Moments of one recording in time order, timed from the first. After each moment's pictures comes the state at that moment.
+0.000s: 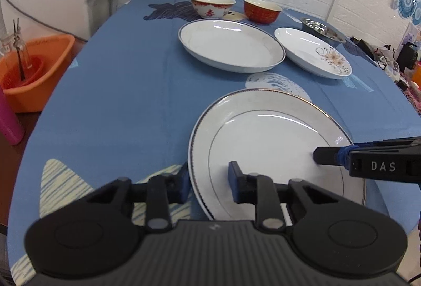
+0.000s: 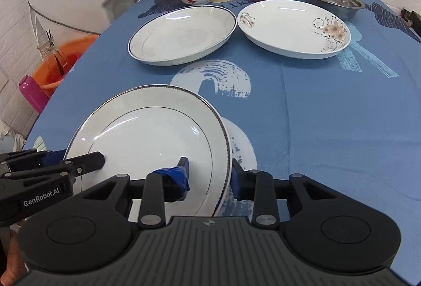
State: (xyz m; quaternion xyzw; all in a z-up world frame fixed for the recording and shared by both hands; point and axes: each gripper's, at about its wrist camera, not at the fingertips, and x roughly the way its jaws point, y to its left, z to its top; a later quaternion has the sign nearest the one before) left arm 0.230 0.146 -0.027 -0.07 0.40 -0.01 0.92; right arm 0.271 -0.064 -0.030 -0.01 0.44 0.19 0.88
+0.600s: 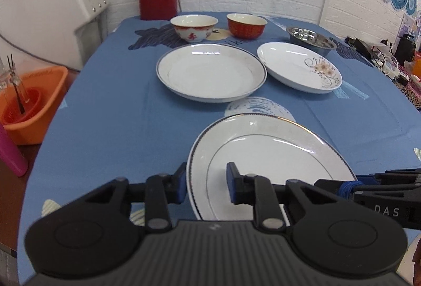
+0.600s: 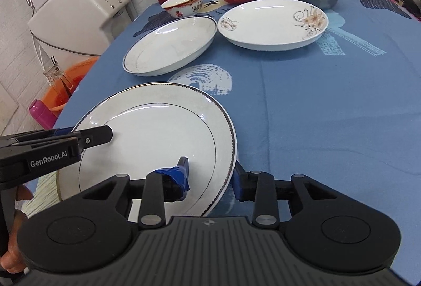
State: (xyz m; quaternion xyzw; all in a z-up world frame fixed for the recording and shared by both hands) left arm 0.253 0.113 -0.006 -0.03 0.38 -0.02 0.93; right arm 0.258 -0.101 -0.033 0.06 0.42 0.19 0.88
